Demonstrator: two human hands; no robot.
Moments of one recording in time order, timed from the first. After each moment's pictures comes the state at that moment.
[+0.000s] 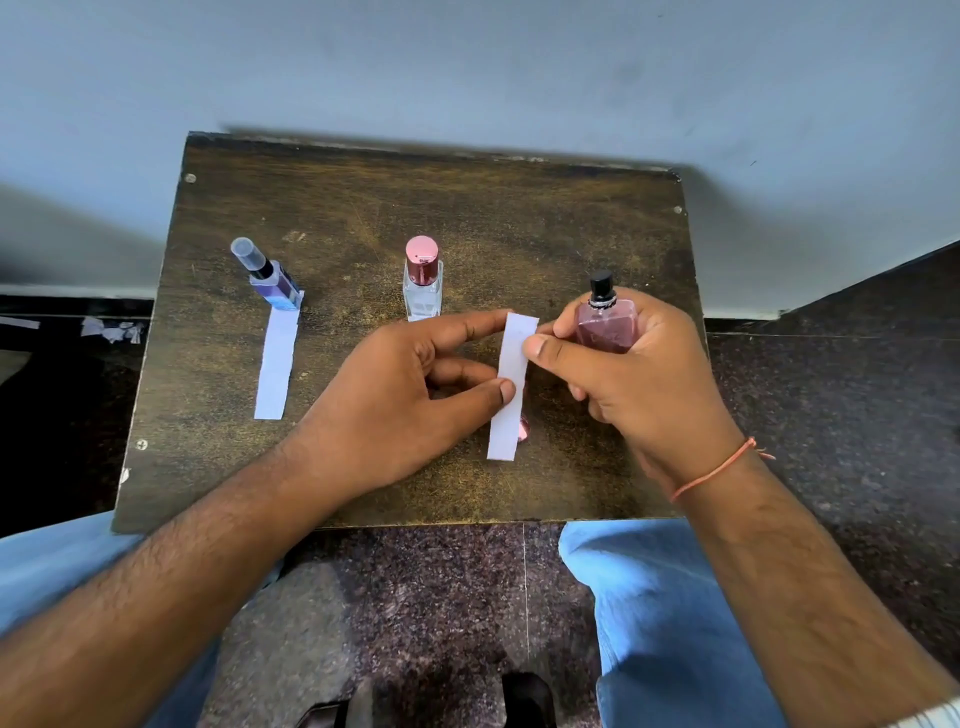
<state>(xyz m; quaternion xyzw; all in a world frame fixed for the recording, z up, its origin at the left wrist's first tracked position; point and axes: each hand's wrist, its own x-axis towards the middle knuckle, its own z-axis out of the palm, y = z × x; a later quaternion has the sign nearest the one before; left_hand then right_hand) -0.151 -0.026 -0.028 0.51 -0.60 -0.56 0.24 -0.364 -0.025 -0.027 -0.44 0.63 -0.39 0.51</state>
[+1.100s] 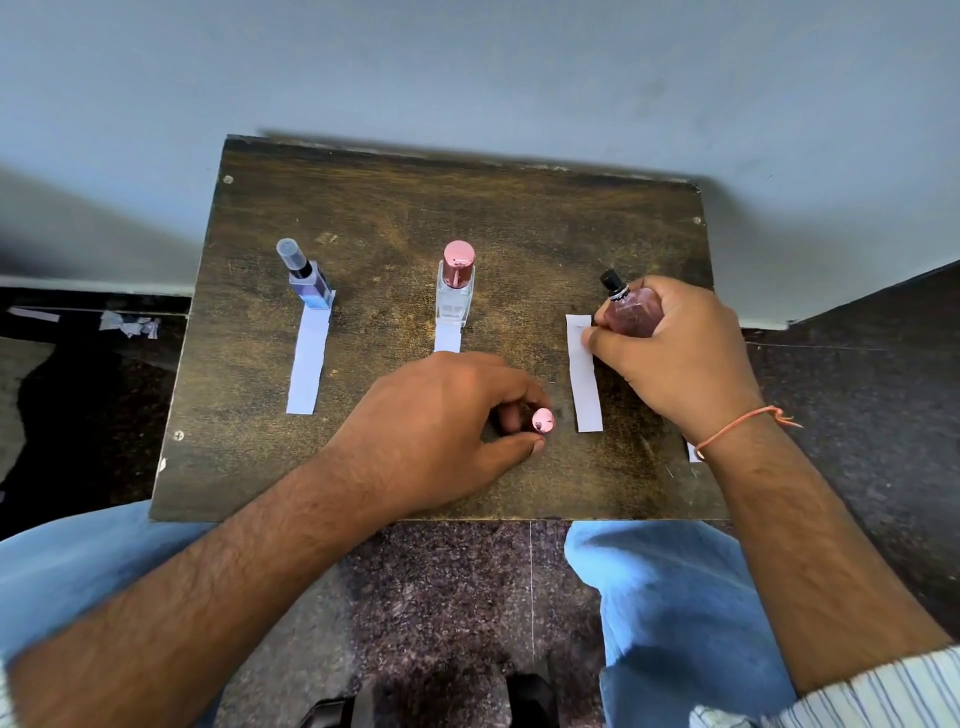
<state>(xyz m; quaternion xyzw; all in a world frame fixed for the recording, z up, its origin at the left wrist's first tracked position) -0.150 -0.020 -0.030 0.47 -0.81 -0.34 0.10 -0.385 -0.053 -0.038 -0.57 0.76 -0.19 0.25</state>
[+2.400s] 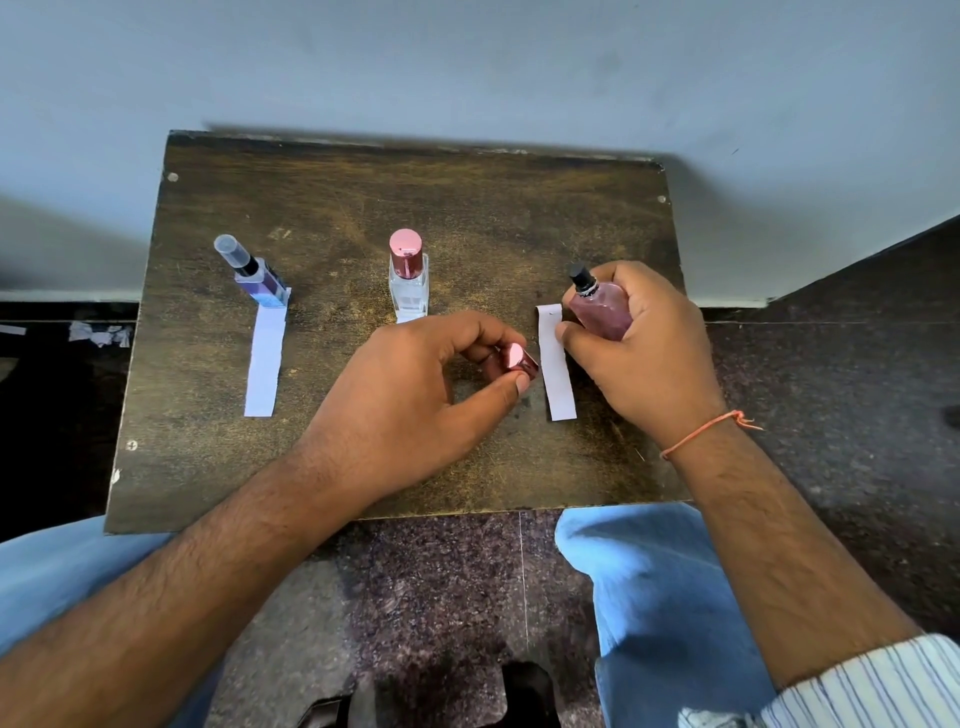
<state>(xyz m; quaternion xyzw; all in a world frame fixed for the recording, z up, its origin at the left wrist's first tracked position) -0.162 -0.022 -0.032 0.51 -0.71 -0.43 0.24 -0.396 -0.037 -0.054 -0.62 0.71 -0.25 0.24</state>
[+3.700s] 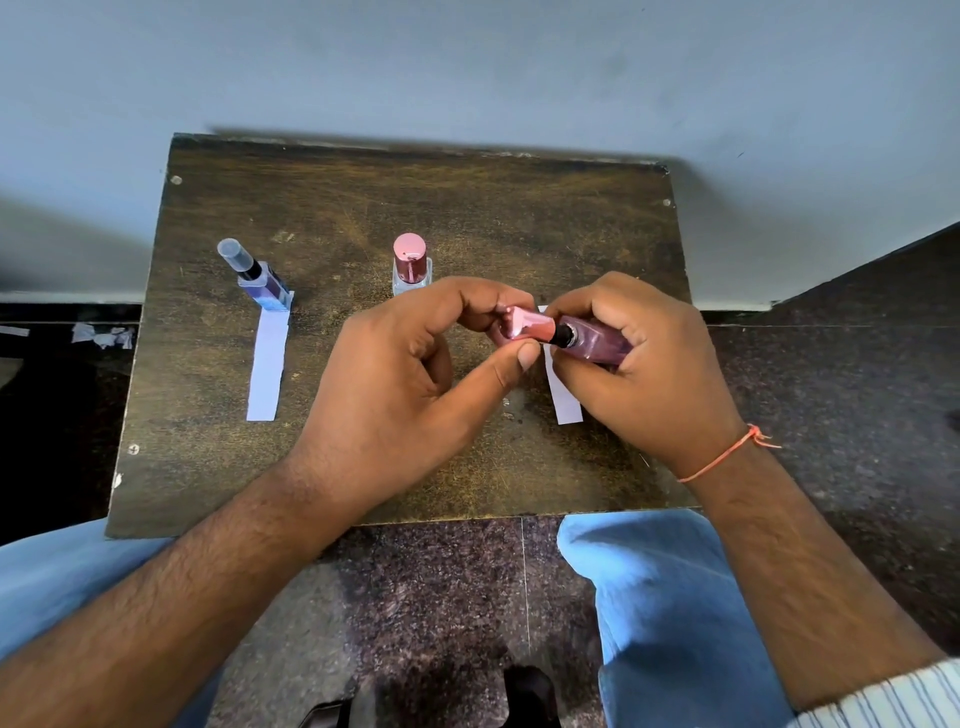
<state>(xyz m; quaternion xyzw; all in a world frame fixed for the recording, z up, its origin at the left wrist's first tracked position) -0.164 -0.020 -0.019 0.47 -0.68 -0.40 0.39 -0.395 -0.029 -0.041 -0.75 0.55 -0.29 0.22</state>
